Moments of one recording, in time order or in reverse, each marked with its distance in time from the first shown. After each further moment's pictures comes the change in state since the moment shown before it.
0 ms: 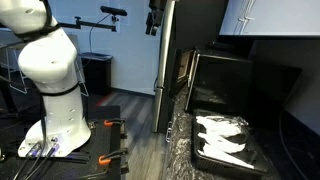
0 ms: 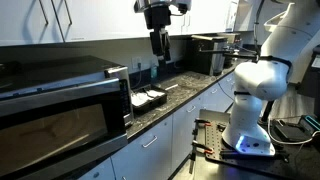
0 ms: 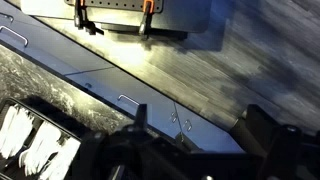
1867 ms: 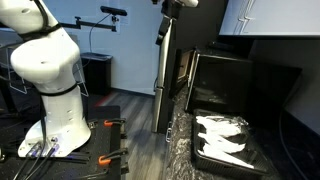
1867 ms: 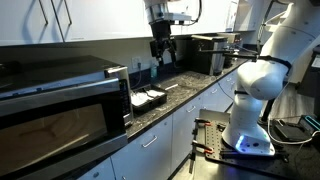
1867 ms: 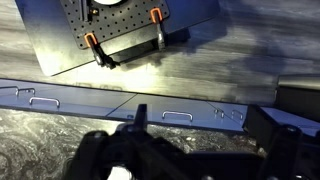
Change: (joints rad) arm -0.151 -0.015 -0.139 -0.098 -0.006 0.006 0.160
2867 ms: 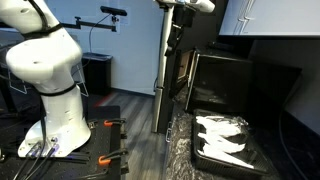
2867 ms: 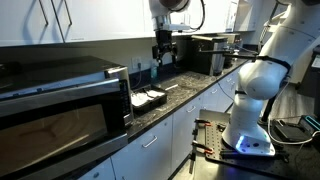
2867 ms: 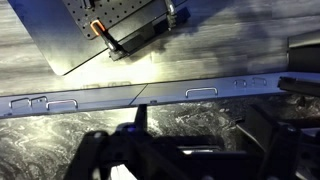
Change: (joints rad) arm -0.106 0.011 -0.095 -0.066 -0.049 0.122 0.000
